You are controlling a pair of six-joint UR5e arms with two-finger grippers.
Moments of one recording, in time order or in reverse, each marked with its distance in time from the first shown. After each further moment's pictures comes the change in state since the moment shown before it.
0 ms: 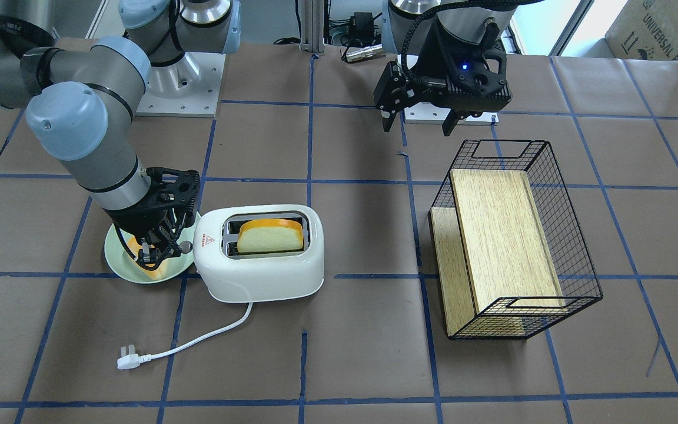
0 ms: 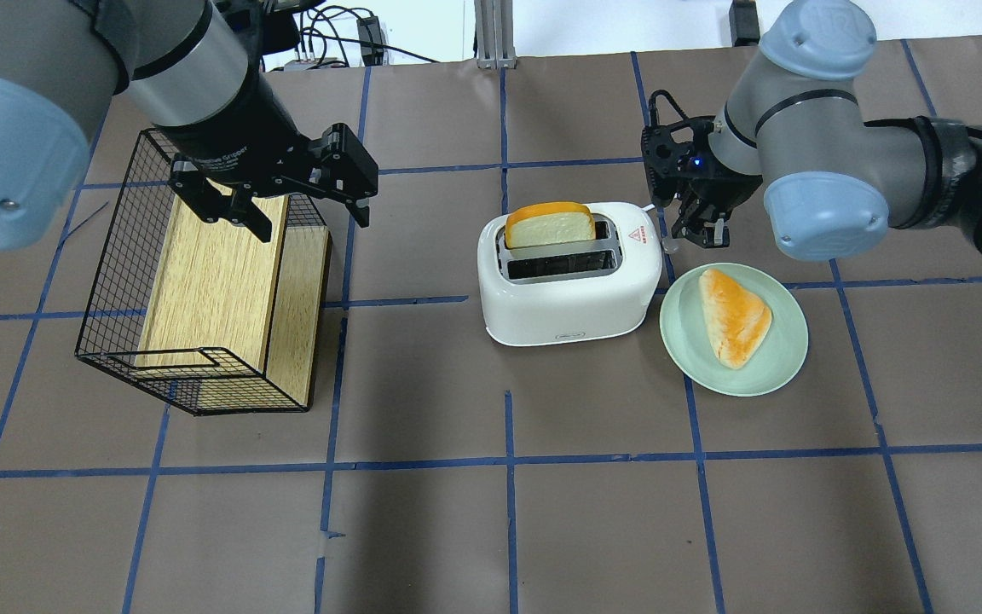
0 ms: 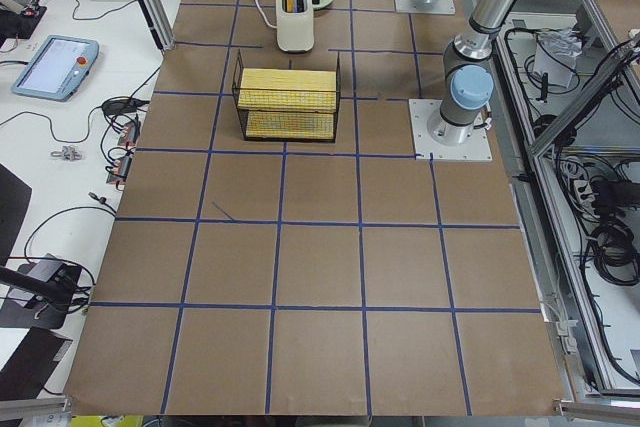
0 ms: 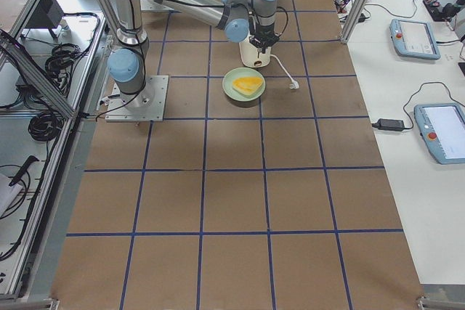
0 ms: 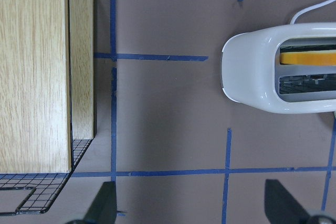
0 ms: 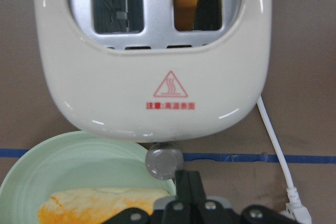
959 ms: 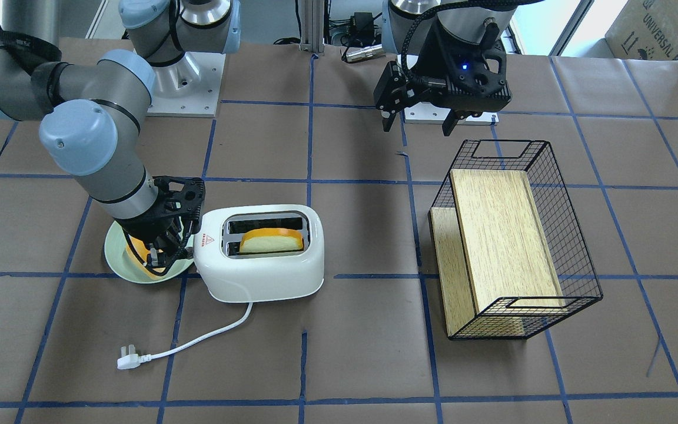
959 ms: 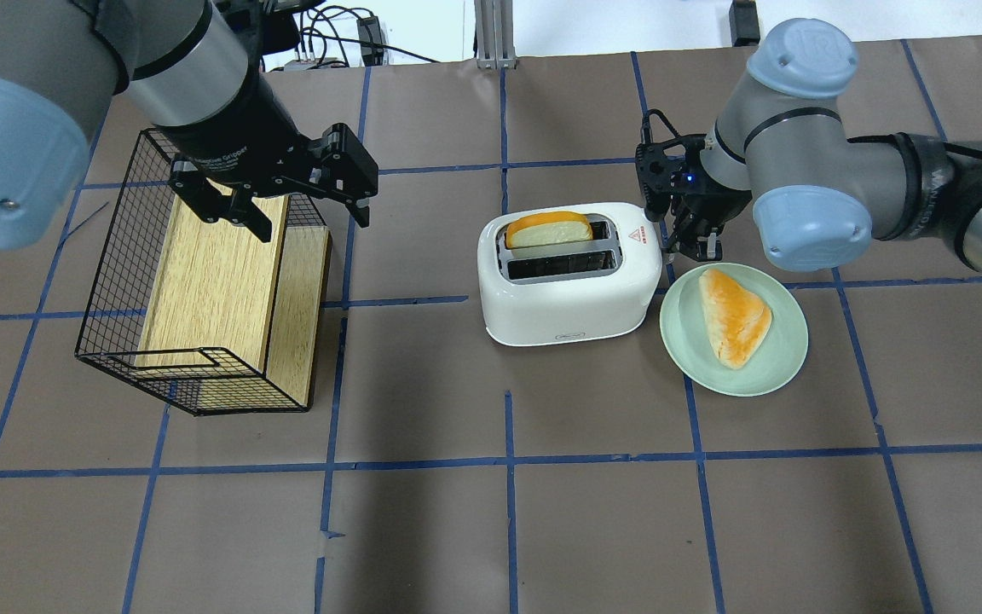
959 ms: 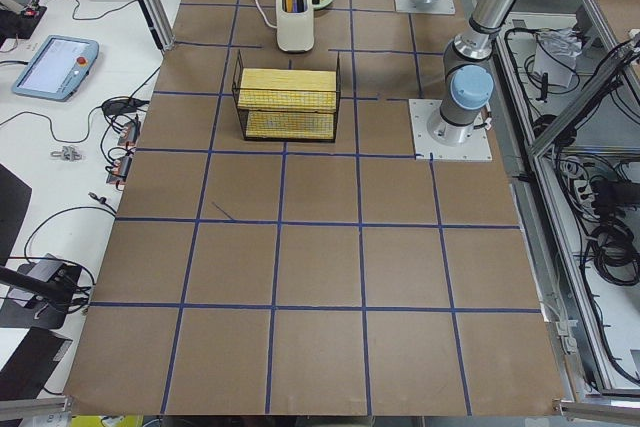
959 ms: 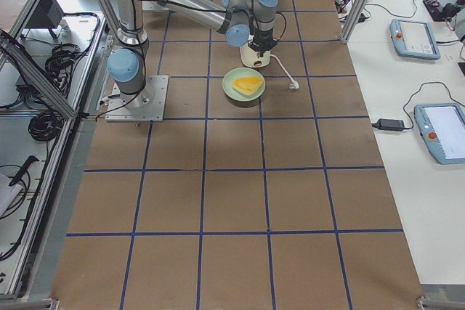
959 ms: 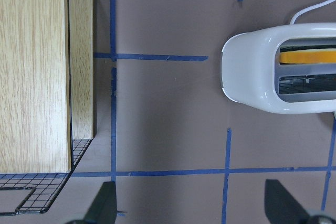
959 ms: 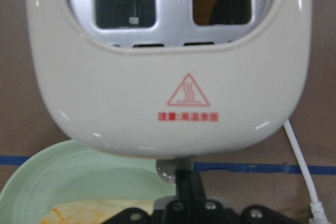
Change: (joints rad) left arm 0.000 0.000 0.000 0.000 0.000 0.000; right arm 0.003 0.031 0.024 -0.022 0.002 -0.001
